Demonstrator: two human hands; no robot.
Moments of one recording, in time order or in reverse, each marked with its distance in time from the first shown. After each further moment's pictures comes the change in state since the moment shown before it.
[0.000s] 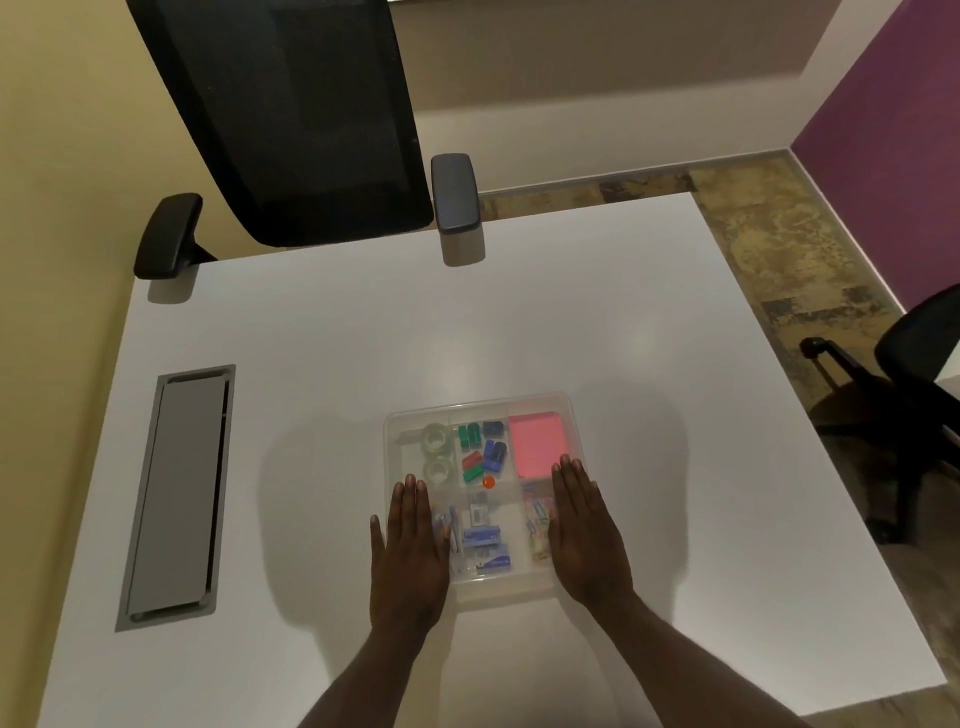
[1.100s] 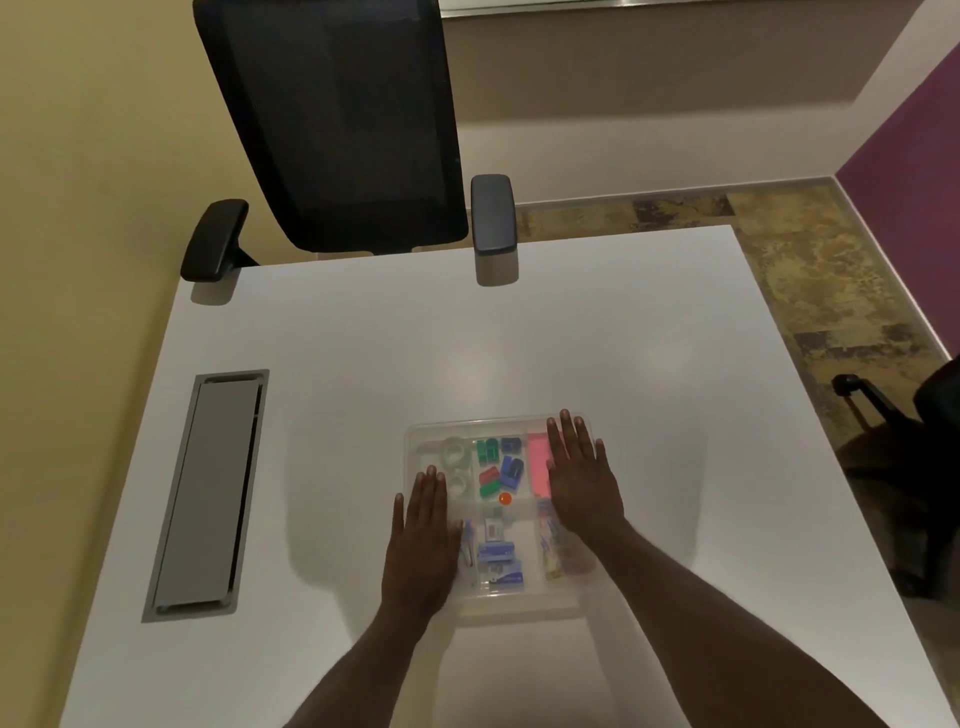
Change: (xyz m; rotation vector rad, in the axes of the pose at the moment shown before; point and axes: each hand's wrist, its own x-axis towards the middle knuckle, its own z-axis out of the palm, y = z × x) left_hand 0.041 -0.002 -0.029 -0.040 -0.020 0.049; right_hand 0.135 -0.030 -0.038 -0.289 -0.393 0.074
